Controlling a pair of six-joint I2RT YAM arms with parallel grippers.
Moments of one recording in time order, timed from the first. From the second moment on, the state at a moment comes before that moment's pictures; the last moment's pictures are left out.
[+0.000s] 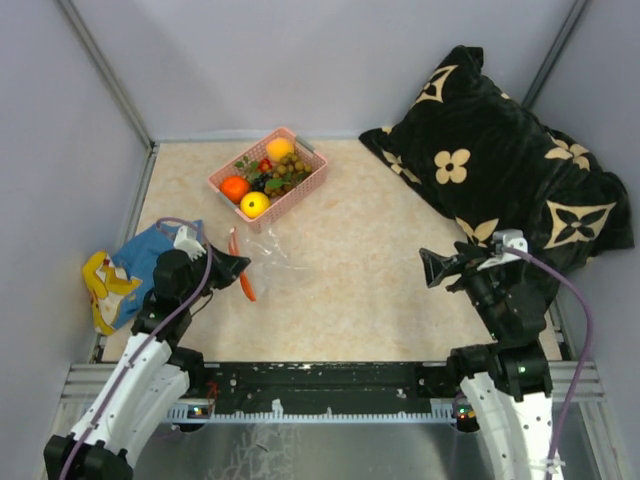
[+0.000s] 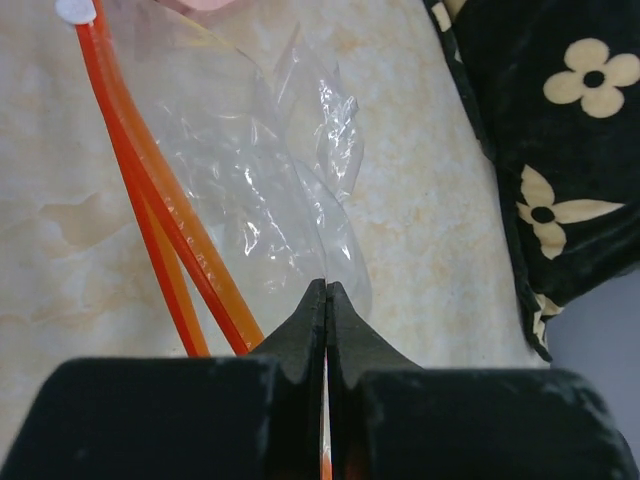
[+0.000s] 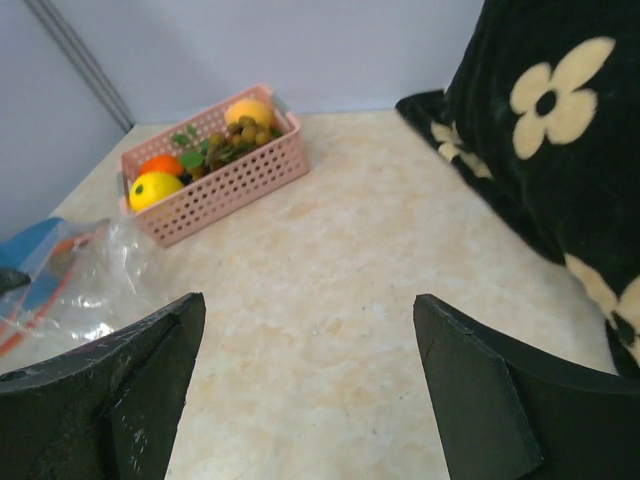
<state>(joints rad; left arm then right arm) -0.24 0.59 0.36 -0.11 0.20 -0.76 0.13 0.16 0.58 -0.37 -0.18 0.27</state>
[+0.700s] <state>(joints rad) -0.55 0.84 0.52 0.01 0.18 -0.75 0.15 0.54 0.44 -0.02 -0.55 0.48</state>
